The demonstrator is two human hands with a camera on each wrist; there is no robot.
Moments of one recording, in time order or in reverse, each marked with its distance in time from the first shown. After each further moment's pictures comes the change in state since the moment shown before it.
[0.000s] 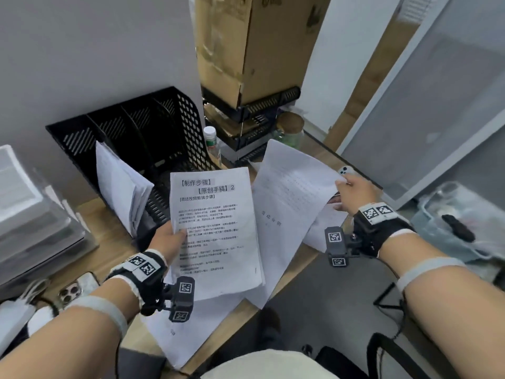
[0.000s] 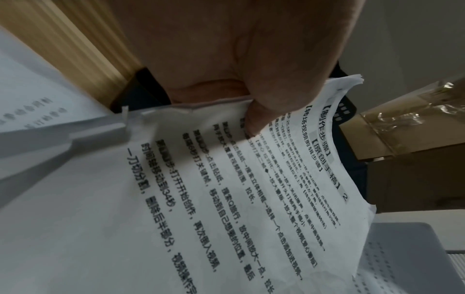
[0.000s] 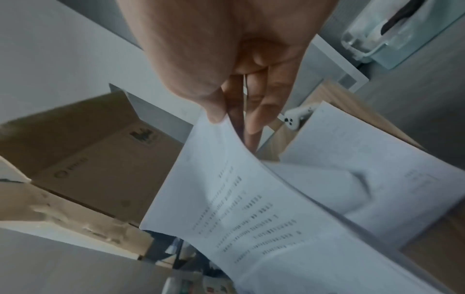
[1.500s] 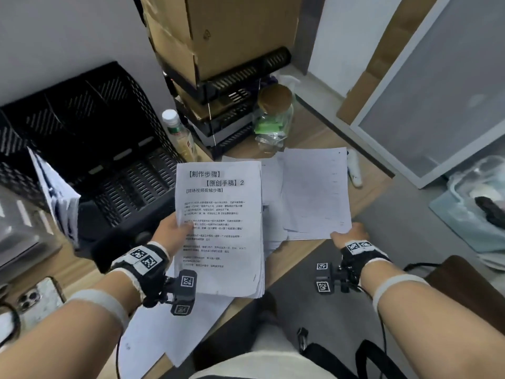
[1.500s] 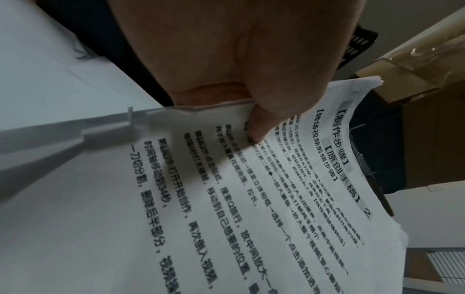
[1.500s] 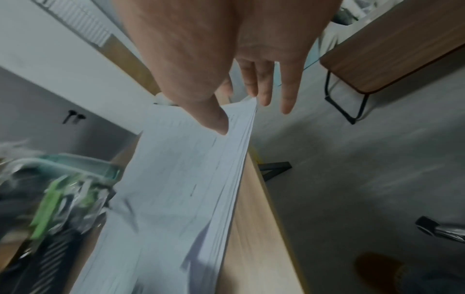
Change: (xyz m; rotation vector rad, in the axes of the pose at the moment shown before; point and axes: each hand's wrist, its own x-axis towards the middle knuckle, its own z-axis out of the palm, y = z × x) left_hand 0.031 0.030 0.119 0.116 0.001 -0.084; right_hand 0.095 0.183 0.008 -0.326 -0.107 0.530
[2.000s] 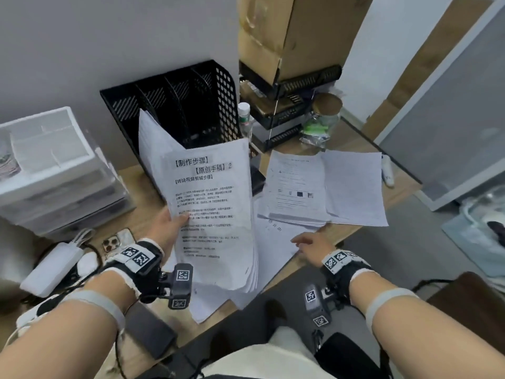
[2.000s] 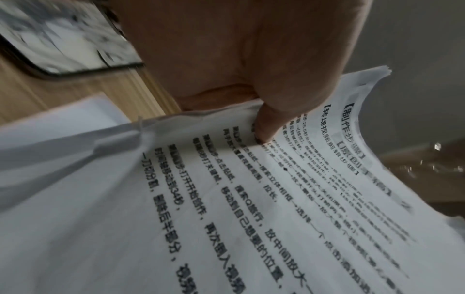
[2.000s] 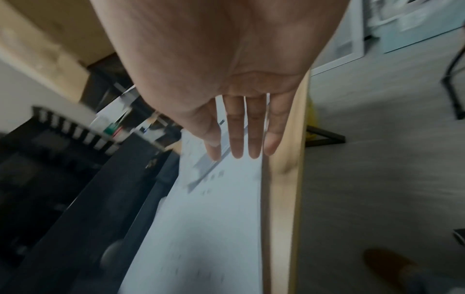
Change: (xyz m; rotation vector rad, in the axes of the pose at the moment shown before) left_hand -0.097 -0.066 -0.158 -0.325 0.095 0.110; right_hand -0.214 -0.014 0.111 -0.218 -0.380 -0.631
